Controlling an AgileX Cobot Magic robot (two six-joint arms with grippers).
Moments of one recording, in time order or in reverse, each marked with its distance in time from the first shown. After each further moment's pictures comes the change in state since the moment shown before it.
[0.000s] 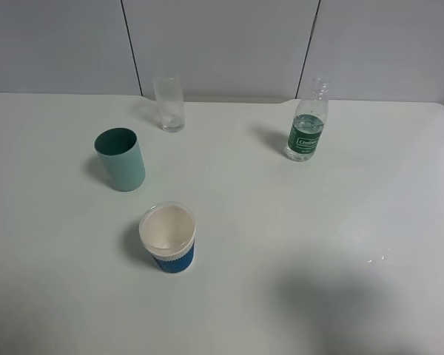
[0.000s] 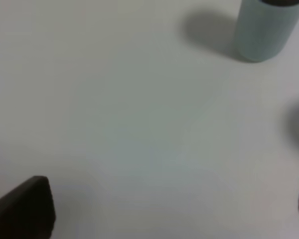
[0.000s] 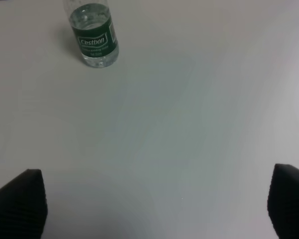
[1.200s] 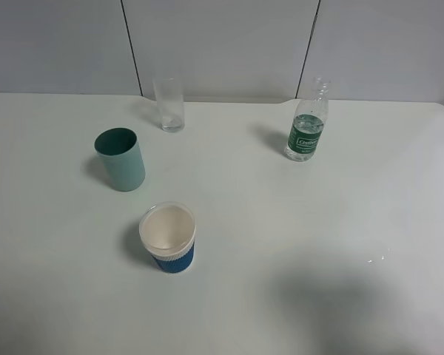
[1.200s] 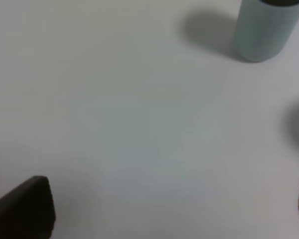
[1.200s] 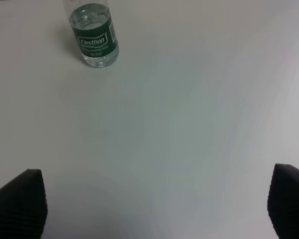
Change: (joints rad) left arm 0.000 0.000 0.000 0.000 0.000 0.000; right arm 0.000 0.000 0.000 0.000 0.000 0.000
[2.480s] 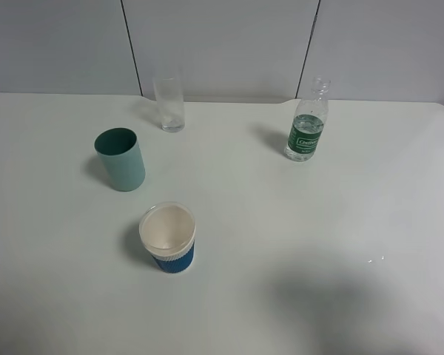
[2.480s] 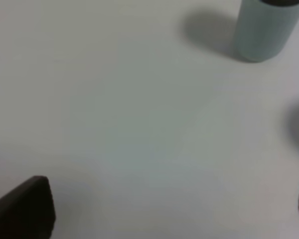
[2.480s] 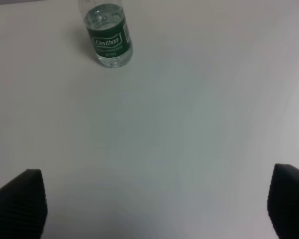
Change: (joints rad) left arm 0.000 0.000 0.000 0.000 0.000 0.000; right arm 0.000 0.001 0.000 0.043 0.000 0.002
